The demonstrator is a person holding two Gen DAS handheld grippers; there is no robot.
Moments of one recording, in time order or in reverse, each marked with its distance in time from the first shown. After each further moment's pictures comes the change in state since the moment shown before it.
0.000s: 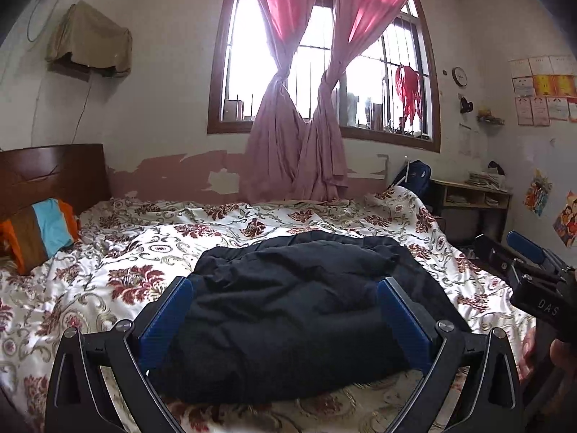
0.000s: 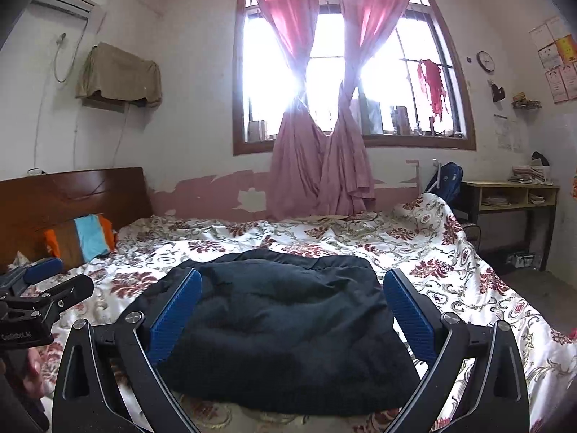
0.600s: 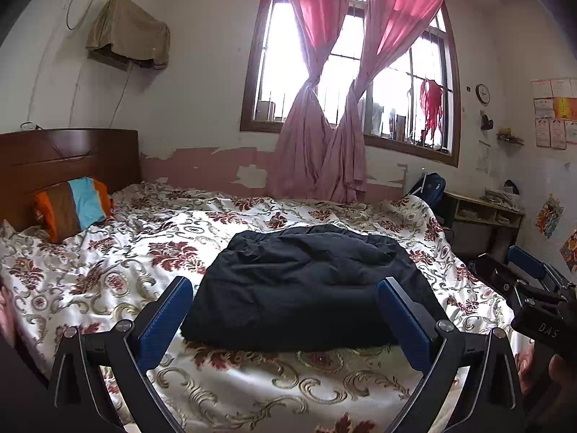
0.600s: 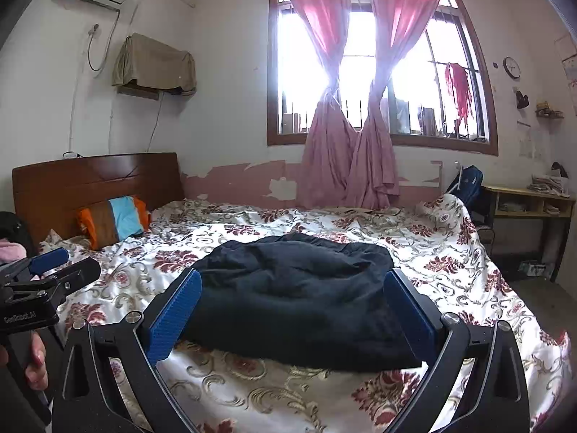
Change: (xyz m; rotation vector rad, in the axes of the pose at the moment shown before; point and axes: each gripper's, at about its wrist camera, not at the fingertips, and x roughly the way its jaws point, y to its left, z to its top) left arm -0.101 0.000 -0.011 -0.091 0.007 0.100; right arm -0.083 0.012 -0.002 -0.063 0.048 0.103
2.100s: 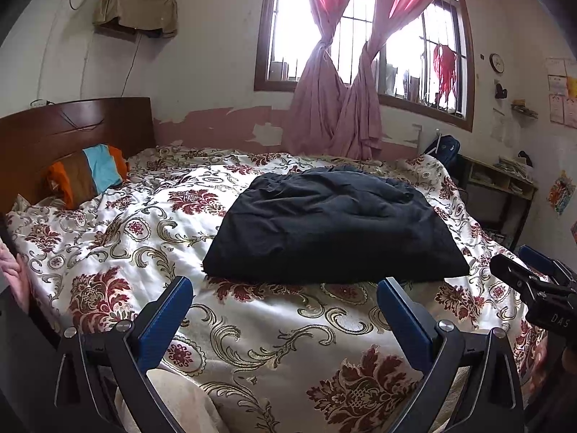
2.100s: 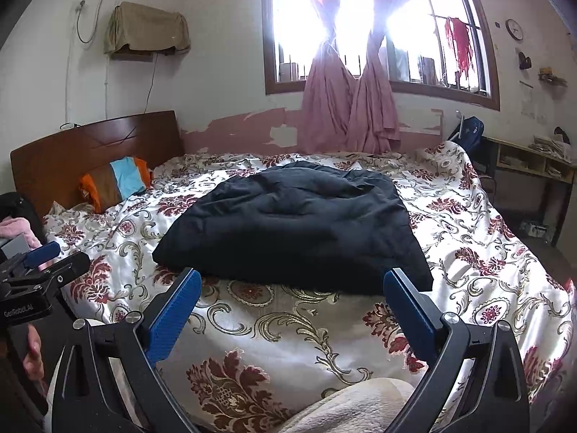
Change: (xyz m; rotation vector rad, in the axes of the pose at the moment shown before) left arm -0.012 0.013 -0.060 0.013 0.151 0.062; right arm -0.008 -0.001 -0.056 0.034 0.197 0.002
